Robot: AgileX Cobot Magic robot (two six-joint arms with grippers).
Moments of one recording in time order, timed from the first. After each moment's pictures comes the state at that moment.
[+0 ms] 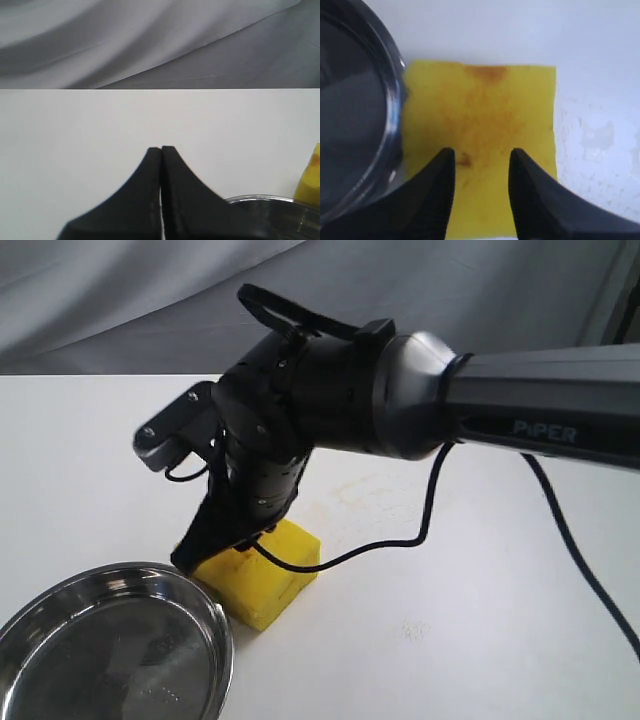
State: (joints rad) left arm 0.03 0.00 -0.01 -0.06 0.26 0.06; right arm 0.89 2.04 -1.57 -0.15 0.81 0.06
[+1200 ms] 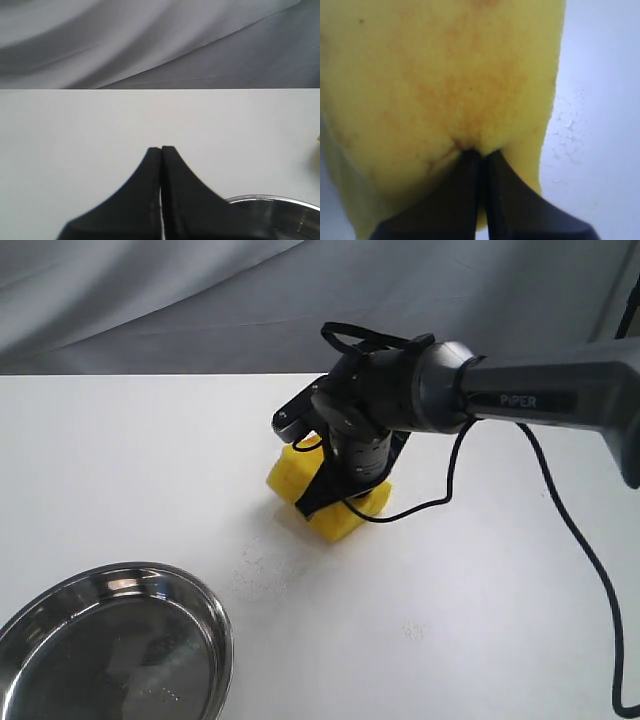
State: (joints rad) left arm 0.03 0.00 -0.01 -0.06 0.26 0.06; right arm 0.67 2.17 -1.57 -0.45 0.80 0.24
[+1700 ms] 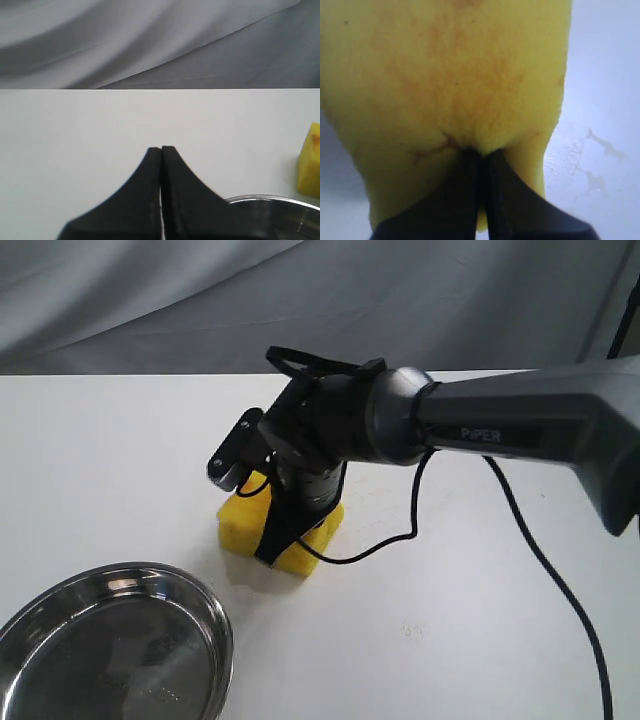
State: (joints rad) left arm 0.03 0.00 -0.01 -0.06 0.26 0.06; right arm 0.81 2.17 -1.57 -0.37 0.78 -0.03
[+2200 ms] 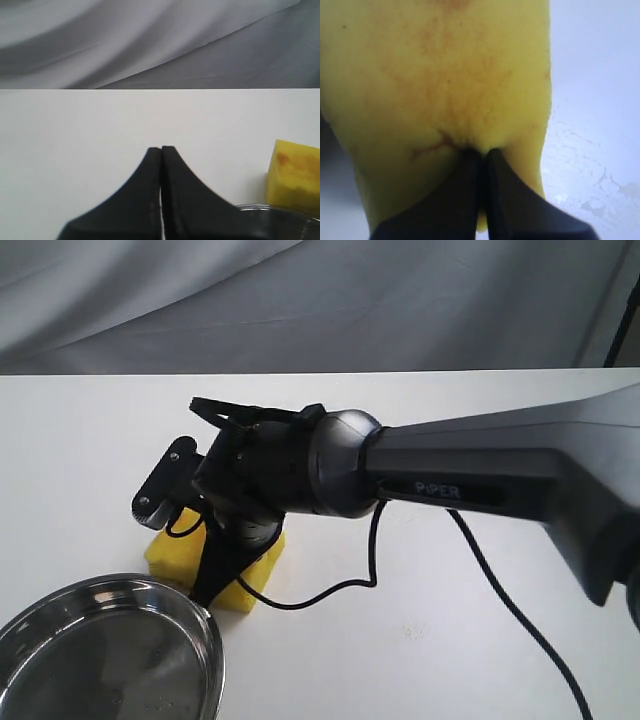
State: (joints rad) left arm 0.03 0.00 -0.01 -0.06 0.26 0.06; right arm 0.94 2.17 -1.57 -0.40 0.69 0.07
